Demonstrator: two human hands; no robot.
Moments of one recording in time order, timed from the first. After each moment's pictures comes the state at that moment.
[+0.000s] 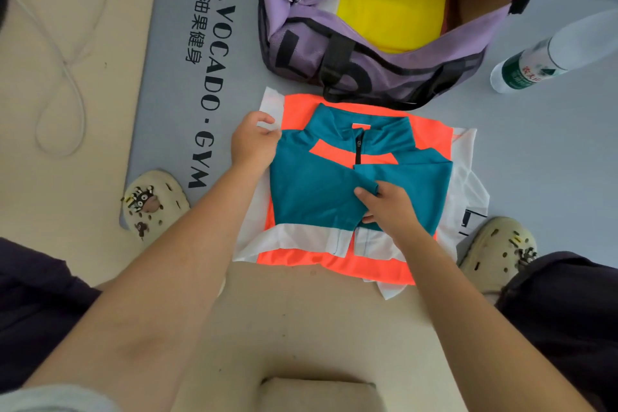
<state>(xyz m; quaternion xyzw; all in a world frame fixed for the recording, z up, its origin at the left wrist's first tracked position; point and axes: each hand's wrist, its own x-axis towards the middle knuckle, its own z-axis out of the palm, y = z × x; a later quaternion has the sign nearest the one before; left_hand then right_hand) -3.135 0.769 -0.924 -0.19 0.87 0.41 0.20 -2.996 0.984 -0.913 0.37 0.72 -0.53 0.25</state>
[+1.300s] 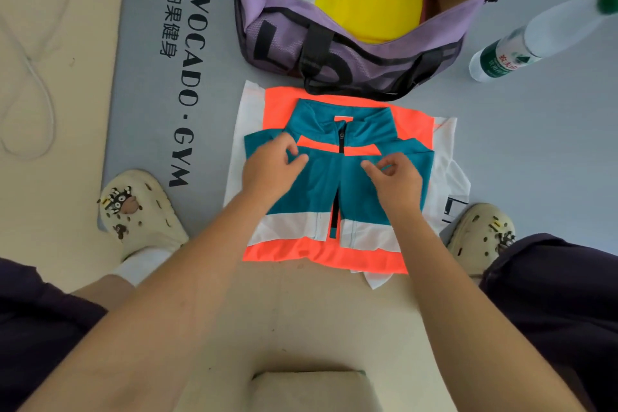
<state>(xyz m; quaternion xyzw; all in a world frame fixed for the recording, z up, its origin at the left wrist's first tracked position) -3.079 0.800 -0.910 0.03 0.92 0.32 0.23 -3.001 1.011 -0.904 0.41 0.82 -0.39 0.09</state>
